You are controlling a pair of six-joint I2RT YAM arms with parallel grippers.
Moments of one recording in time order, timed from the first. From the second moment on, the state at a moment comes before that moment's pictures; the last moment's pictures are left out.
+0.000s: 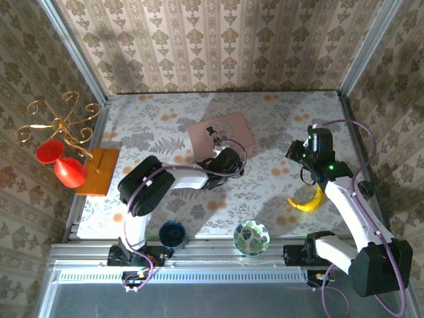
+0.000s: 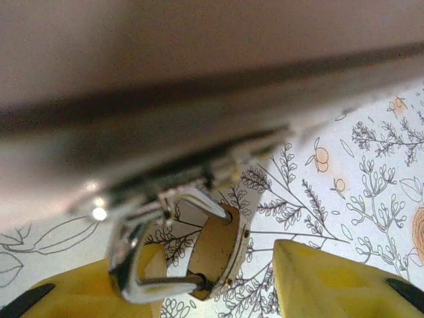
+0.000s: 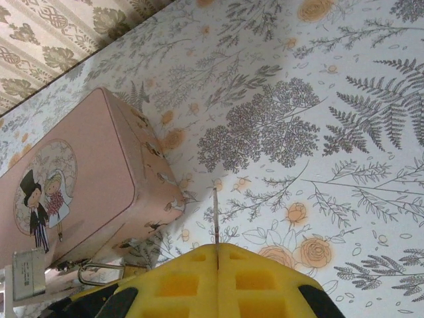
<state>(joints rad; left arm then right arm) -0.92 1.97 1.09 0.10 -0.13 -0.87 0.09 1.05 0.80 -0.41 -0.03 0.56</state>
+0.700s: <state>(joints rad) -0.87 2.00 1.05 0.28 -0.06 -0.81 0.09 1.03 0.74 -0.40 -0.06 0.58</state>
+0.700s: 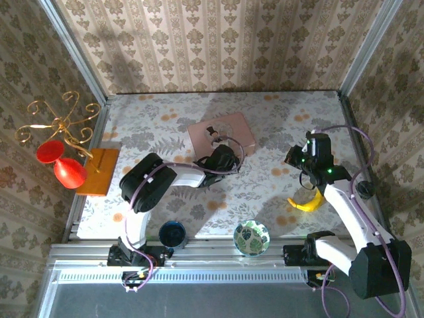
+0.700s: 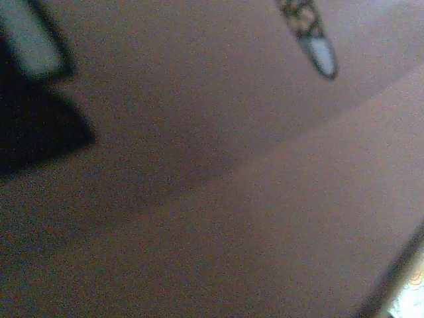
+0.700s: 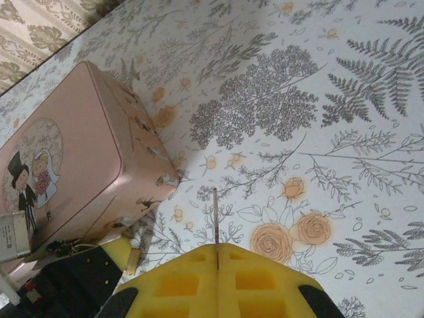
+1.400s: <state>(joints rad) -0.80 1.98 0.98 0.41 0.18 -0.83 0.09 1.11 0.50 -0.05 -0.36 0.74</state>
